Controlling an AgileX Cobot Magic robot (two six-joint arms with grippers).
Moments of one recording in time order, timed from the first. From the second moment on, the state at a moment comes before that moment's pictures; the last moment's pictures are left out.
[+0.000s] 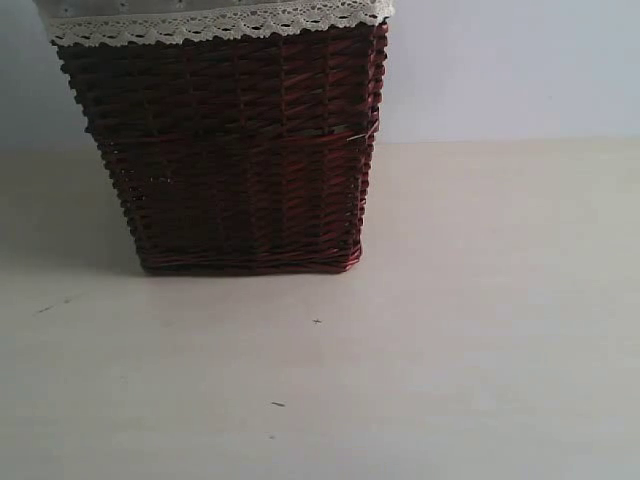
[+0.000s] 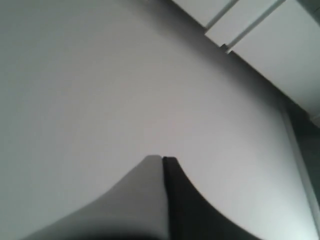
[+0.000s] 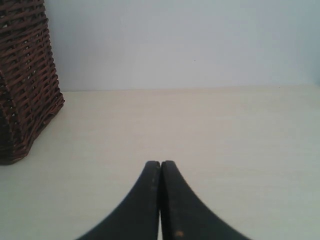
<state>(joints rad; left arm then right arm) -0.11 1.22 -2.26 1.06 -0.11 -1.65 0.00 0.00 -0.01 0.03 0.27 0.01</state>
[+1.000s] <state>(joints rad) -0.11 1.22 -2.33 1.55 -0.79 -2.11 0.00 0.00 -0.01 0.03 0.27 0.01</state>
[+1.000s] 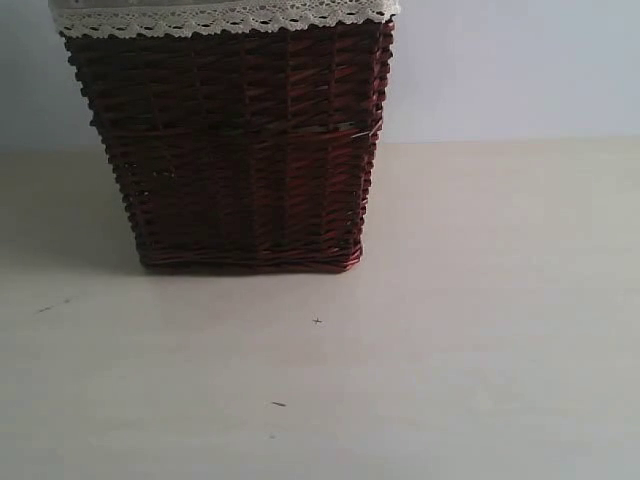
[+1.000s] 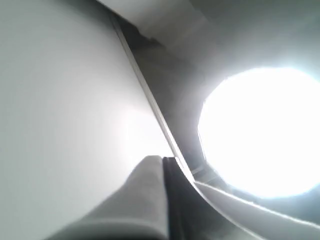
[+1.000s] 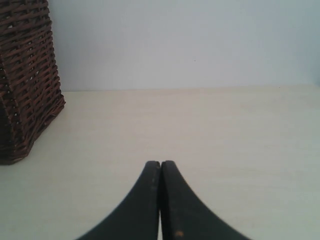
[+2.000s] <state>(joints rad) -0.10 1.14 -1.33 1.74 -0.85 -2.12 0.00 0.00 -0.01 0.03 0.27 0.01</state>
